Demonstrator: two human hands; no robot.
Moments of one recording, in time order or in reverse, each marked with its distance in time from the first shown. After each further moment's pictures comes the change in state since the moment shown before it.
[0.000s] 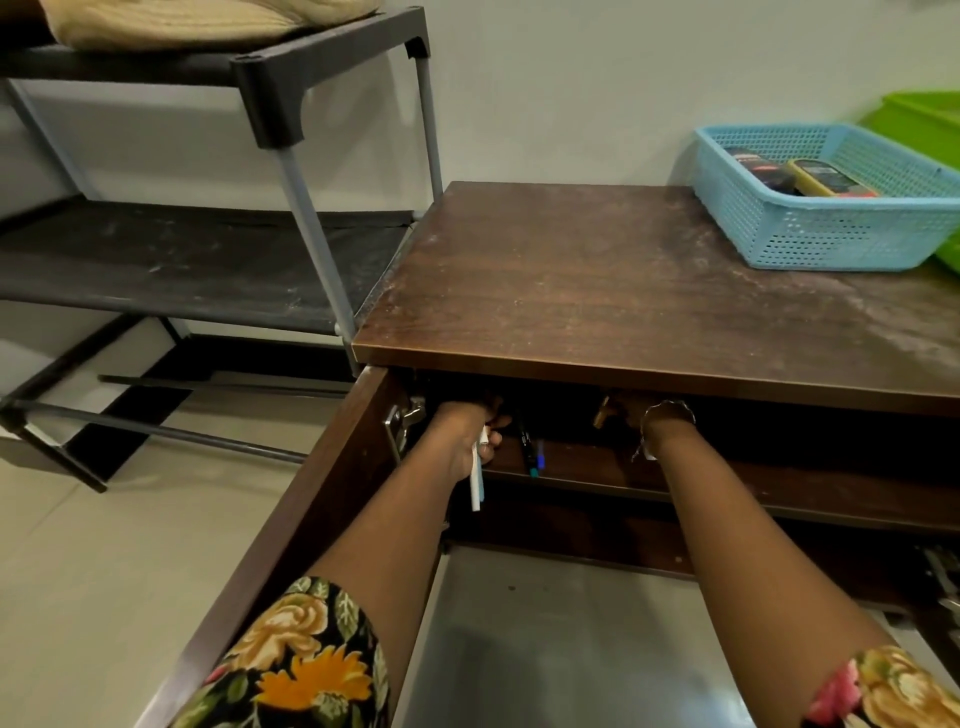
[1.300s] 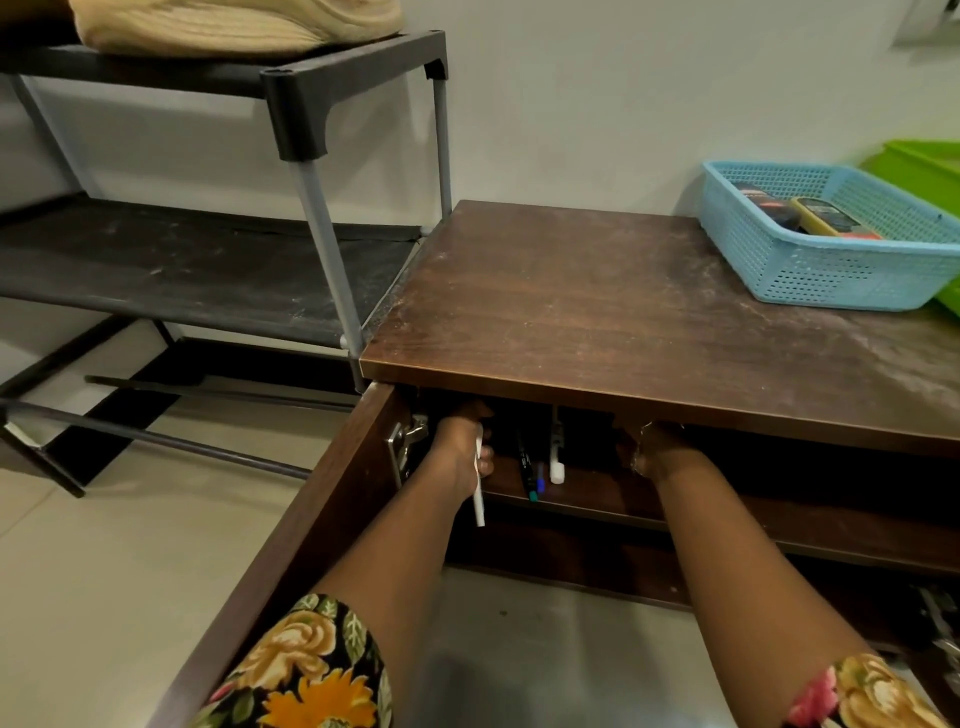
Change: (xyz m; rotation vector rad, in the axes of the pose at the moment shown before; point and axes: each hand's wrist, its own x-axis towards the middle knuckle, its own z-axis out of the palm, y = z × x) left_hand 0.011 -0.001 0.000 -0.218 0.032 0.005; right_hand -0.018 -0.013 0.007 0.114 0.026 0.149
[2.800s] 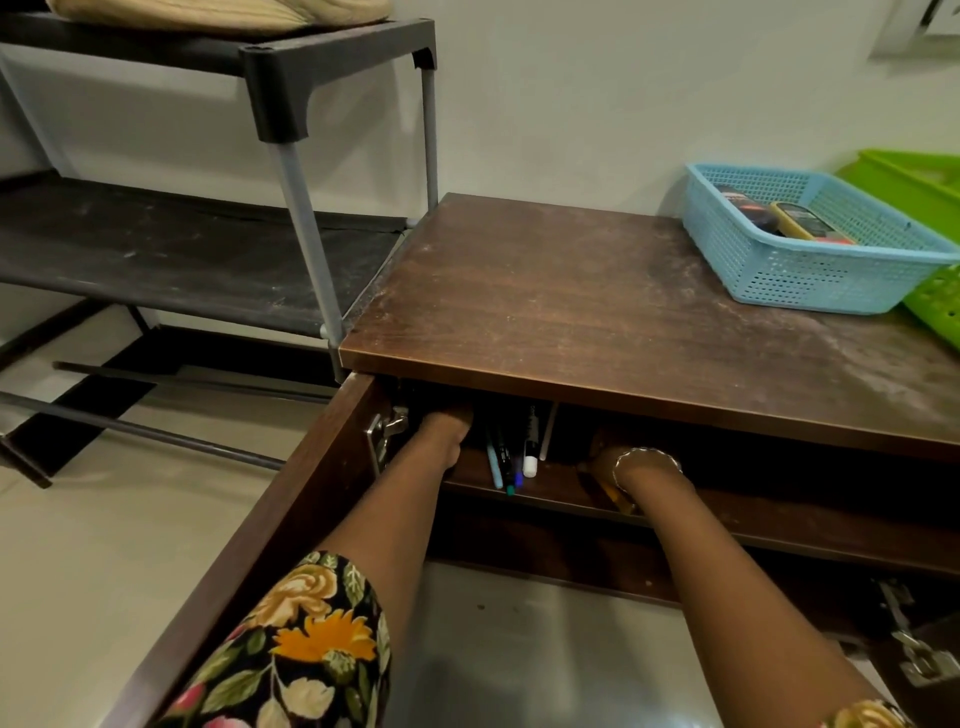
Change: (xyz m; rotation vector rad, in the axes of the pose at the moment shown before) left_hand 0.001 0.007 0.015 0.234 0.072 0.121; right_hand 0.013 0.014 -0.007 -1.318 -0.066 -0.043
